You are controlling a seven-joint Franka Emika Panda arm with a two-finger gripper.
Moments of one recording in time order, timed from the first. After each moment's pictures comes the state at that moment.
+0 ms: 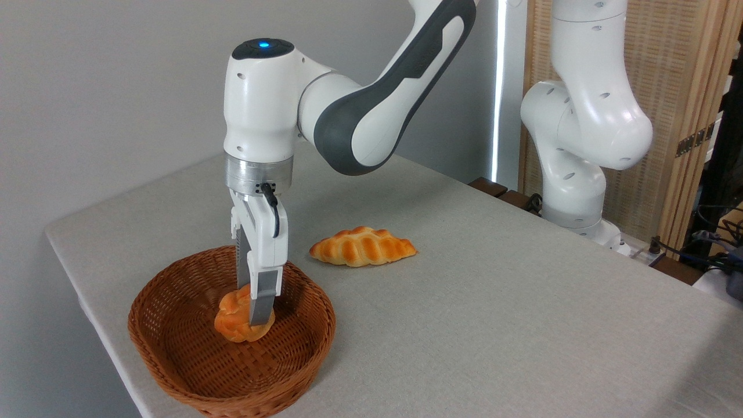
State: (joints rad) arm -0.20 0.07 0.02 -2.08 -0.11 2.42 0.94
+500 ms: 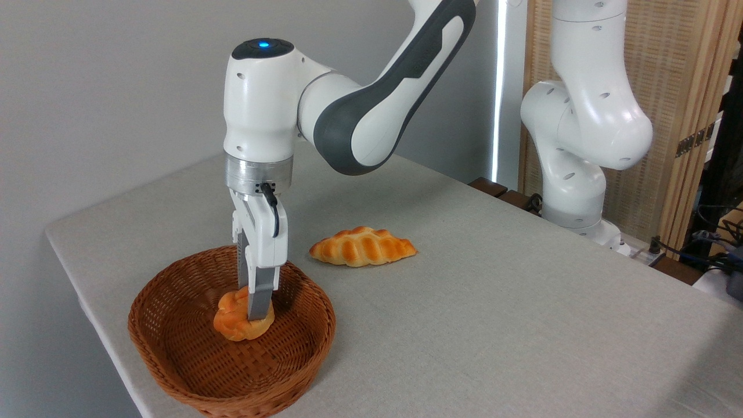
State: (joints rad) arm -0.20 0.07 0.02 -2.08 -0.11 2.42 0.94
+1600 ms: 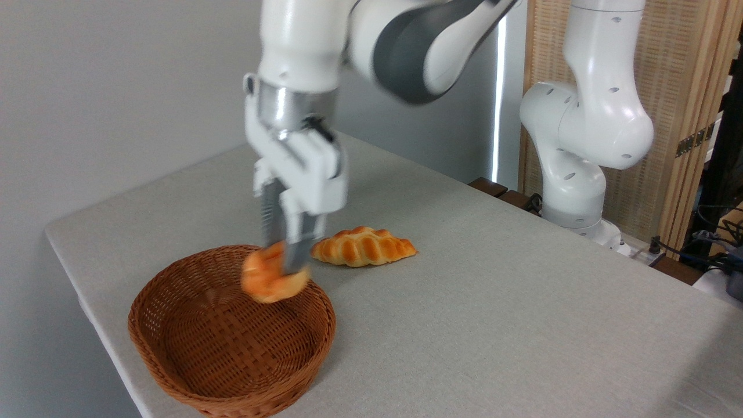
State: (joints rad) arm -0.17 -0.16 0.13 -2.06 -0.17 2.14 0.94
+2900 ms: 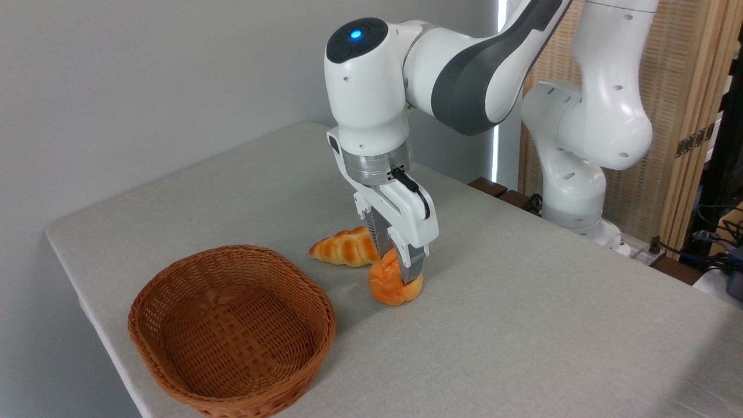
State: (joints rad) arm -0.21 -0.28 0.20 -2.34 -0.08 1.94 0.94
